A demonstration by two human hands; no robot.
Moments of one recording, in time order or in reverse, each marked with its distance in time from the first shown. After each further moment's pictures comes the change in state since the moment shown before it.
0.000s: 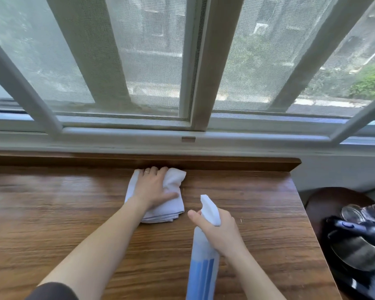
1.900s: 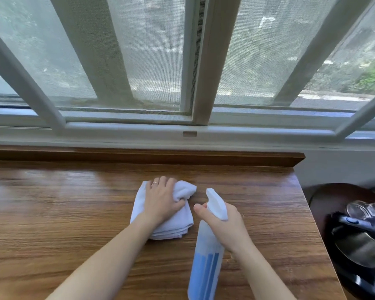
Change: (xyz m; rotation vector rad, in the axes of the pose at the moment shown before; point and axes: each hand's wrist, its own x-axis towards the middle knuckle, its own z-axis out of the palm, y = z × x) left_hand -0.044 0.031 0.033 -0.031 0.259 -0.002; right_hand -0.006 0.001 -0.010 0.063 -0.009 -0.034
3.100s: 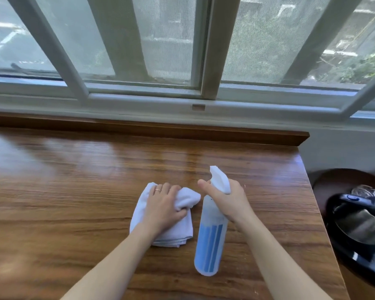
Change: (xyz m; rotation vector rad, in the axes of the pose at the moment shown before) left_hand -0.125 0.013 -0.013 -0.034 -0.002 0.023; right_hand -0.038 0.018 0.001 -0.016 -0.034 -0.037
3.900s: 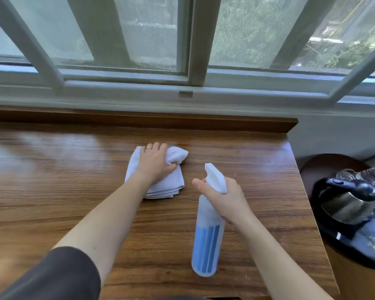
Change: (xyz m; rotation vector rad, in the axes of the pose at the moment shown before) left_hand 0.107 -0.015 -0.002 0.115 -0.179 -0.079; right_hand -0.017 0.012 -0.008 -0.030 0.018 0.016
